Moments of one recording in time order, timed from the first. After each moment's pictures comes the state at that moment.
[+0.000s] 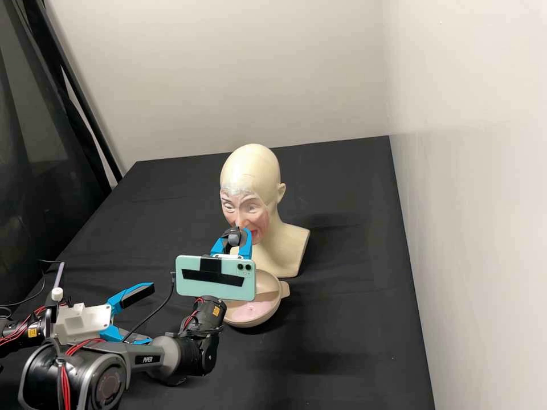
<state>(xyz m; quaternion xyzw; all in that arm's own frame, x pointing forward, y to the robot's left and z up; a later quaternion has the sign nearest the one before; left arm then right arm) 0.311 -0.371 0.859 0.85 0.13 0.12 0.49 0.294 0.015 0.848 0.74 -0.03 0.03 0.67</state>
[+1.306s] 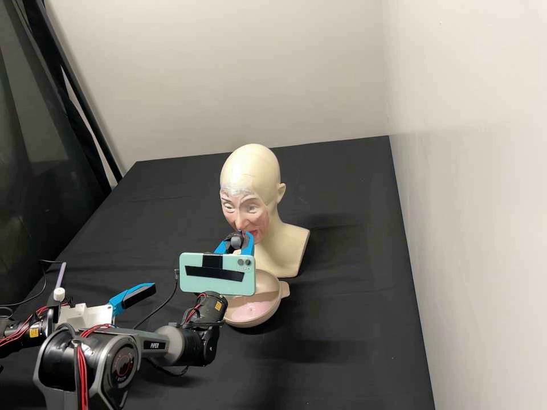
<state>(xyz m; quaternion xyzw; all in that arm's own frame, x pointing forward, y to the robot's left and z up) 0.313 -0.370 0.859 0.85 0.13 0.12 0.49 0.314 0.012 0.836 0.73 -0.03 0.00 0.68</state>
